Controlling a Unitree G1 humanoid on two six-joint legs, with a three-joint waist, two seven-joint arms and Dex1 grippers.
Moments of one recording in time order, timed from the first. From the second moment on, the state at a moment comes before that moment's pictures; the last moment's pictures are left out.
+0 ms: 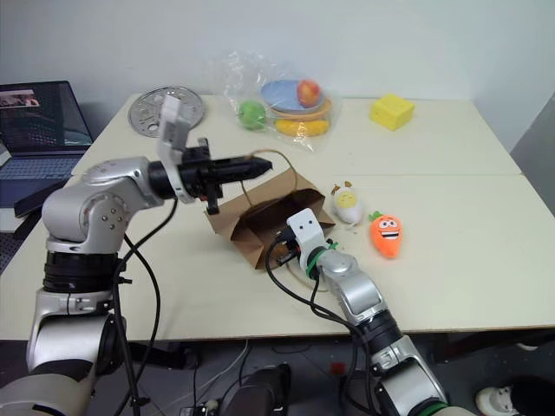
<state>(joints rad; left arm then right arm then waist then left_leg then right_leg) -0.85 0.63 0.08 0.14 -0.56 0.63 -1.08 -0.53 -0.01 0.32 0.21 0.06 0.52 0.28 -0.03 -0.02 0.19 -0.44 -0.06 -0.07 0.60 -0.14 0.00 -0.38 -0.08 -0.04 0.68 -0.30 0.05</state>
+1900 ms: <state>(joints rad) -0.89 0.54 0.07 0.35 -0.49 0.41 -1.17 -0.07 -0.25 -0.21 -0.63 0.29 0.95 0.16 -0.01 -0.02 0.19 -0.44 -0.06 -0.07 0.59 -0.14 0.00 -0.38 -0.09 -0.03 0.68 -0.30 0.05</state>
